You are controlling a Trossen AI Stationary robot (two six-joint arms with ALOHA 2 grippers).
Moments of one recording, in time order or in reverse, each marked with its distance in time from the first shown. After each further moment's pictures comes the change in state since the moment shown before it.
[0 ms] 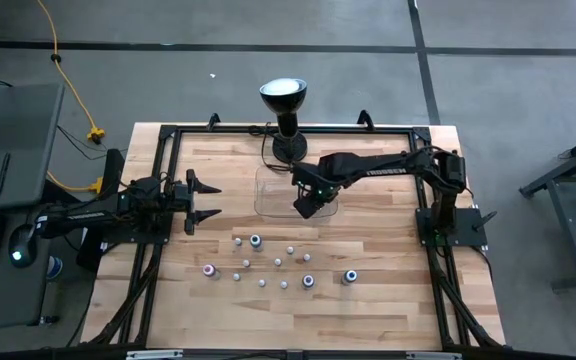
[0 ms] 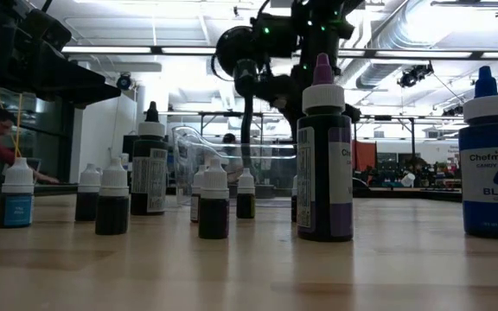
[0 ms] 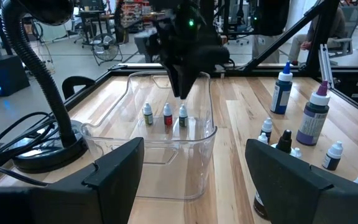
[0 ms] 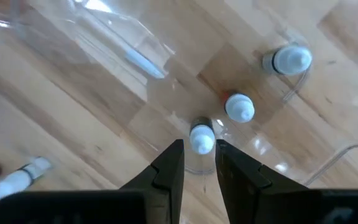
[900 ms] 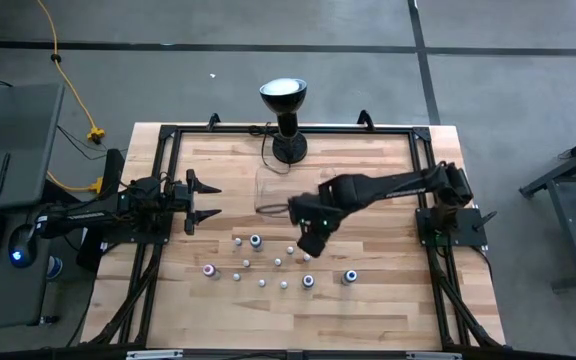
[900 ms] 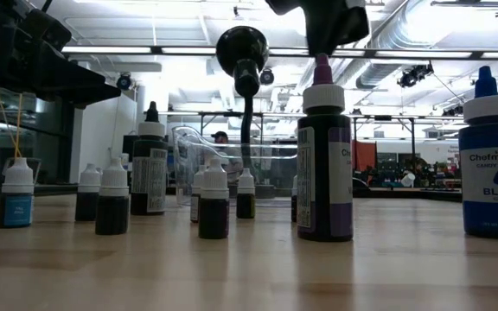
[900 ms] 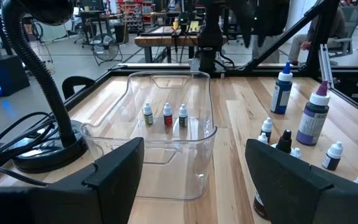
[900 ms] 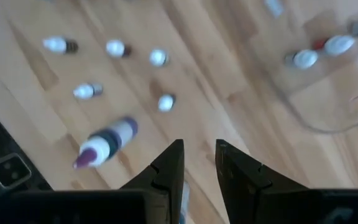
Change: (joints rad) left arm 0.000 0.000 0.000 0.000 0.000 0.000; right arm 0.310 -0.001 0.375 -0.372 -0.034 0.024
